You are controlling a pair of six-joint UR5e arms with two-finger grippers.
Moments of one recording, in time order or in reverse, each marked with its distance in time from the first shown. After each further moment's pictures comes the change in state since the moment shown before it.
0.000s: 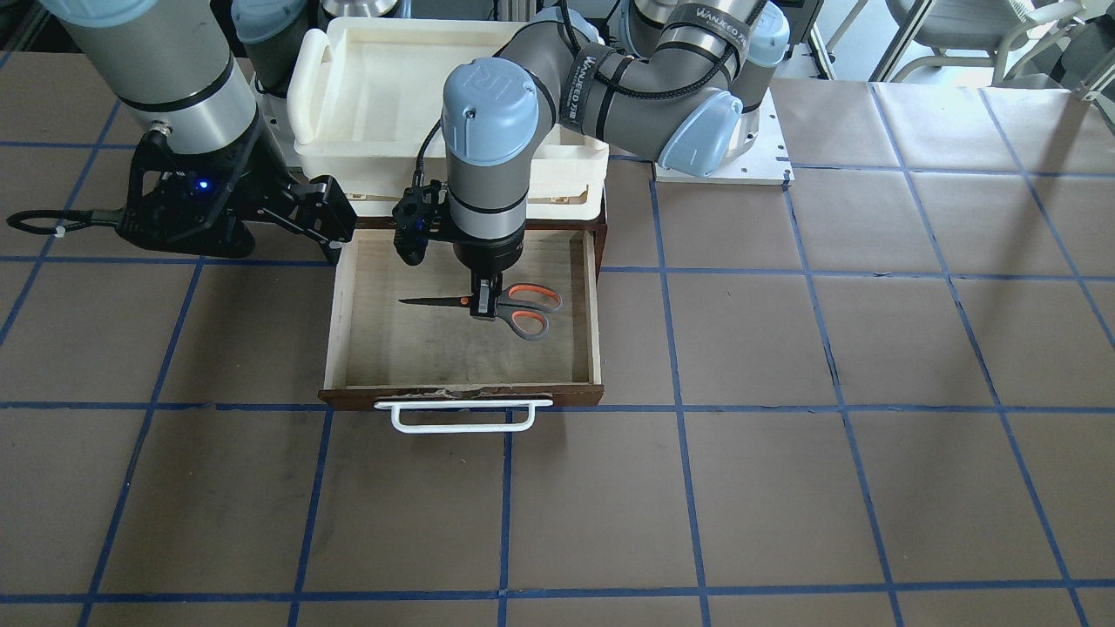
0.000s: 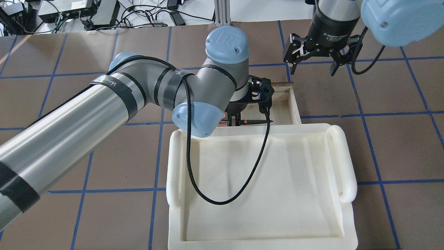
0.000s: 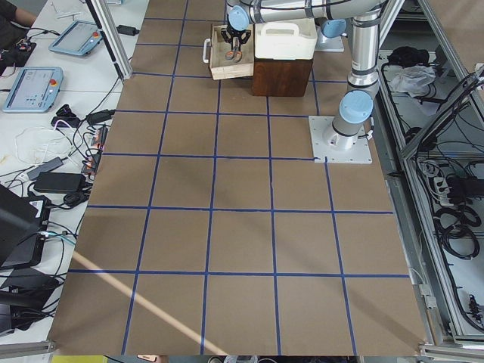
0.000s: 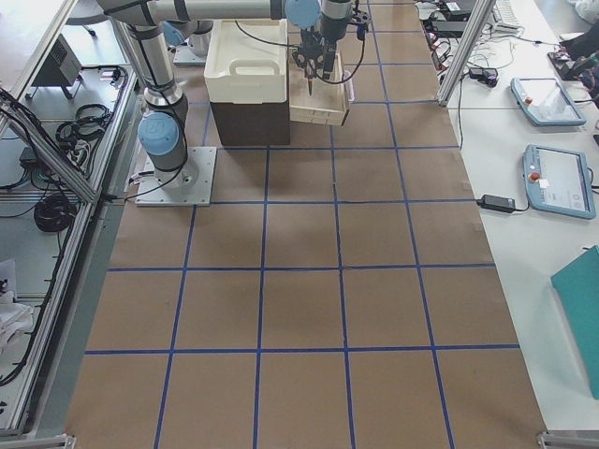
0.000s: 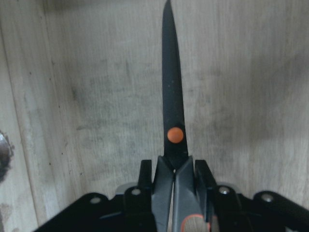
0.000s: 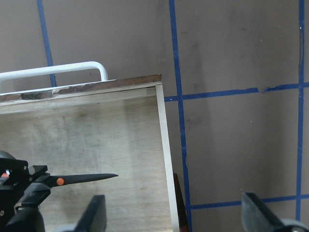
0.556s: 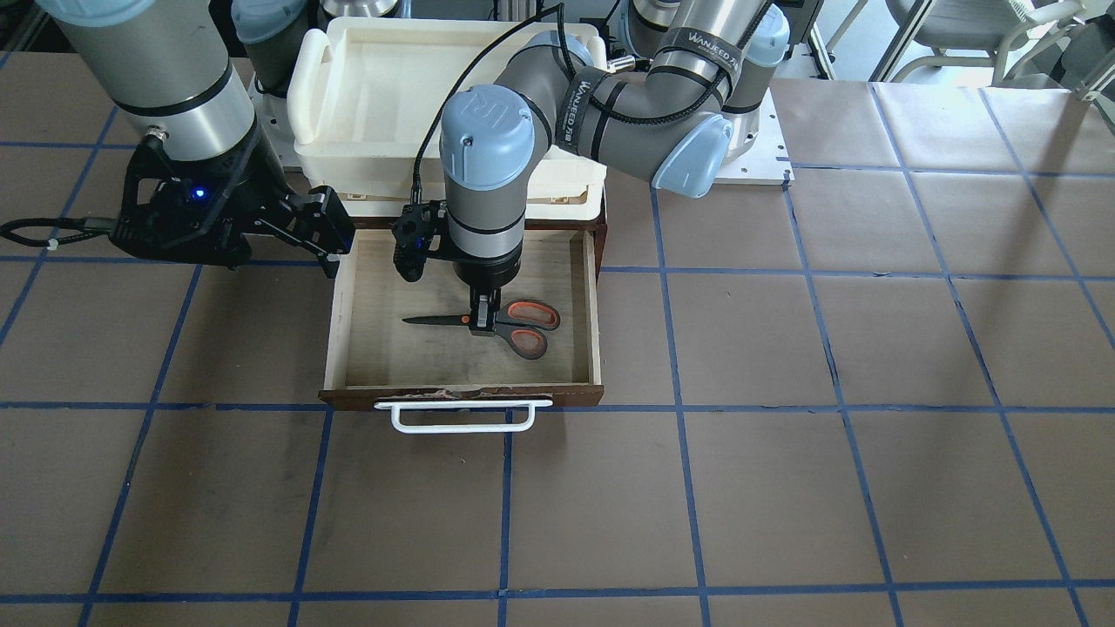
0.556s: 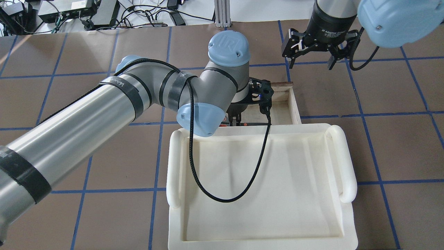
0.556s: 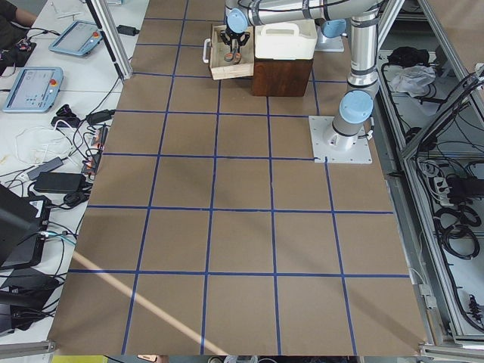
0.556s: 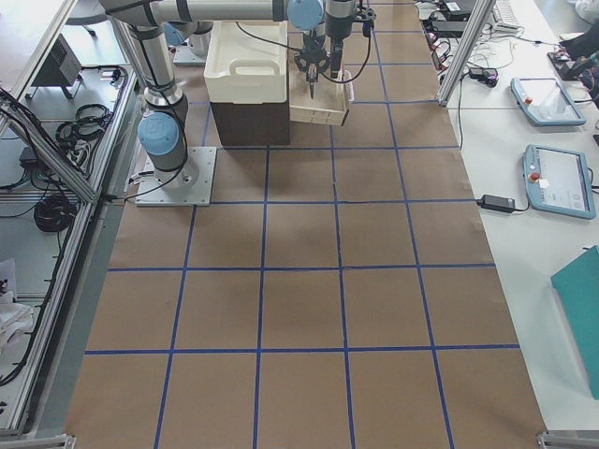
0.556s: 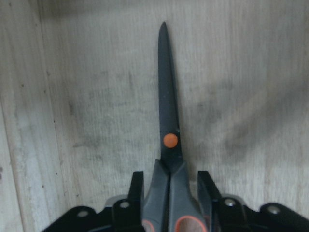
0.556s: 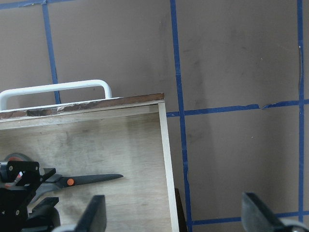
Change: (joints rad) left arm 0.001 -0.035 -0.002 0.035 0.000 -0.005; right arm 0.000 0.006 0.002 -0.034 -0.005 -0.004
